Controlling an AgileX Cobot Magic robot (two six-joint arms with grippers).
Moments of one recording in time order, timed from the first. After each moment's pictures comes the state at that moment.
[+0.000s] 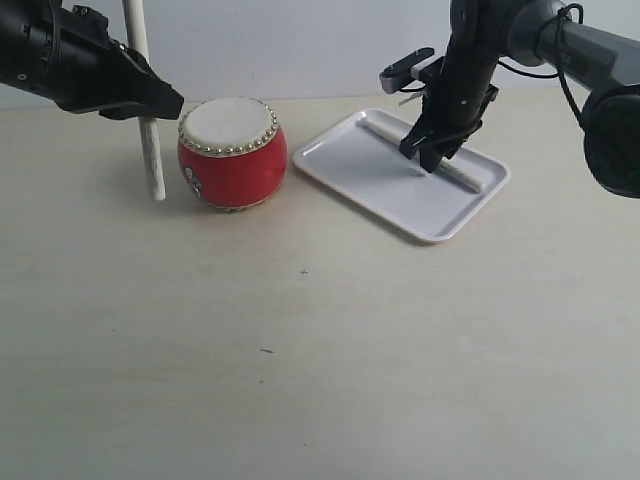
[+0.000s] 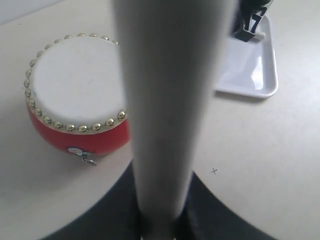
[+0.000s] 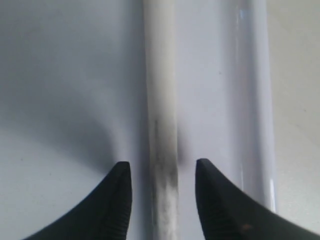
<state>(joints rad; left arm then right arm) -0.28 1.58 -1.15 -0.72 0.61 0.83 0.23 2.63 -2.38 0.00 1.22 -0.46</state>
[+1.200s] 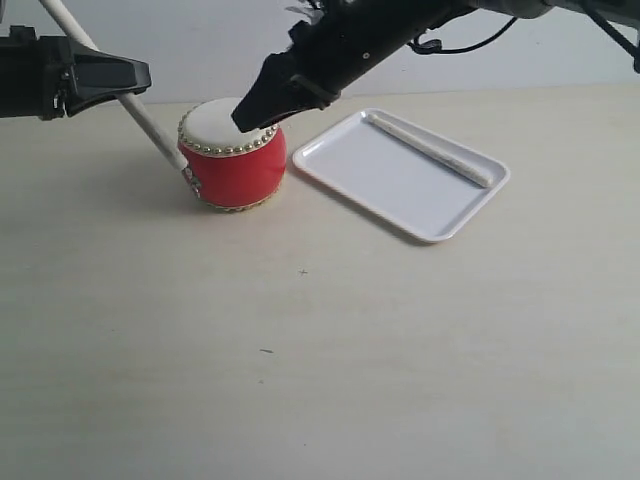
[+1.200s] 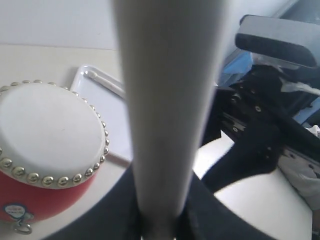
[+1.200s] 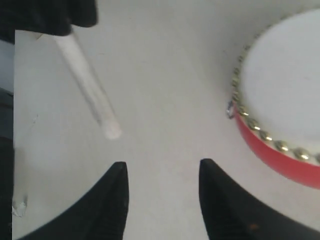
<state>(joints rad) 0.07 1.81 -1.06 -1.63 1.07 1.51 0.39 2.29 -2.00 0.98 1.22 -0.92</state>
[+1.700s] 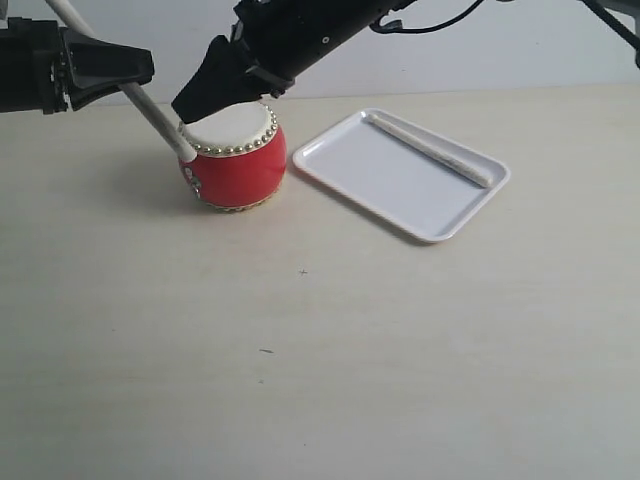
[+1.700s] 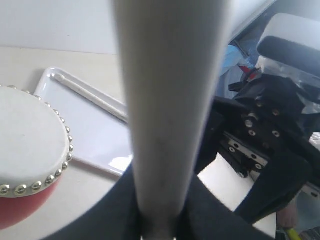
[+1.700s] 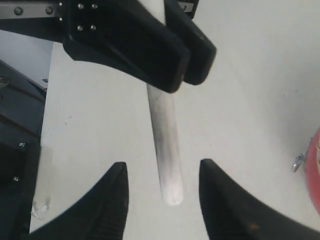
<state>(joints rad) 0.07 1.81 -1.06 -1.65 1.17 1.48 0.48 2.24 -2.00 1.03 1.22 -1.00</state>
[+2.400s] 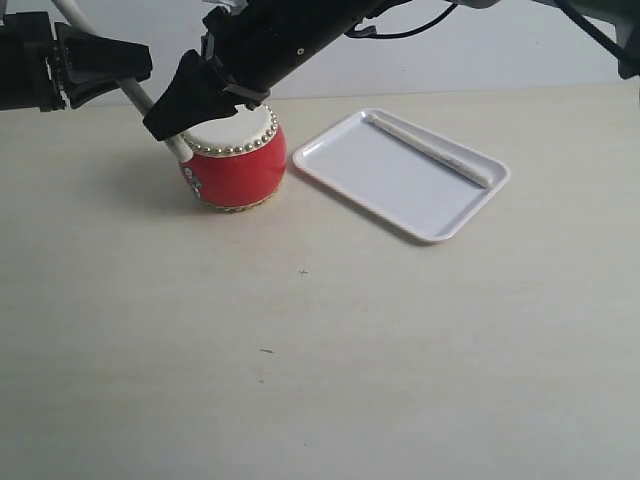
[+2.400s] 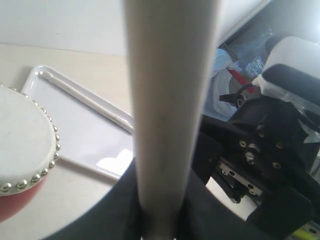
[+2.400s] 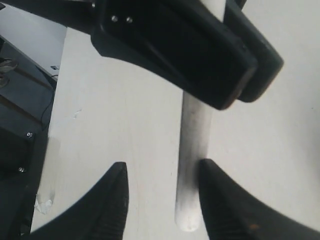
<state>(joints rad) 0.07 1.81 -1.06 -1.66 1.20 1.45 0.53 2.24 -2.00 1.03 1.22 -1.04</state>
